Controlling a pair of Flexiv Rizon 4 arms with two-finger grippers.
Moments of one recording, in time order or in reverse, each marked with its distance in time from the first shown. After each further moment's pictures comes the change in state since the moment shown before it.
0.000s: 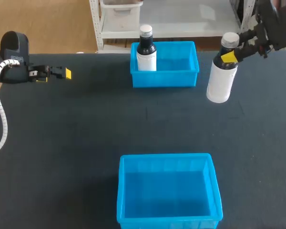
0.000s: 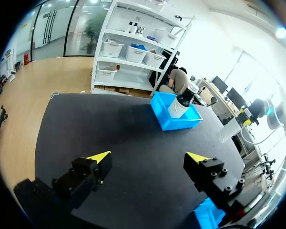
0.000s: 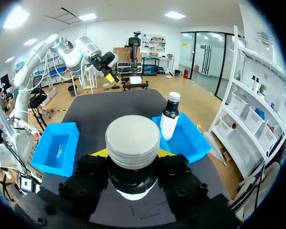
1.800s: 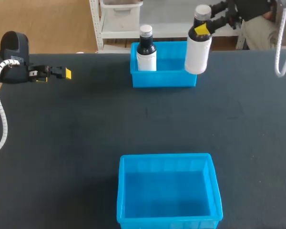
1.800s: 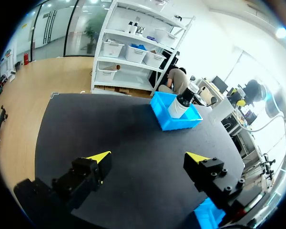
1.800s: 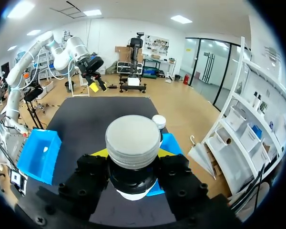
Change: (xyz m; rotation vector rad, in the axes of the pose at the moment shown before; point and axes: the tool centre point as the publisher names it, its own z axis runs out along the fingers) left arm 0.000 0.000 0.000 0.000 0.000 0.000; right arm -0.072 -0.066 0.044 0.028 0.002 -0.103
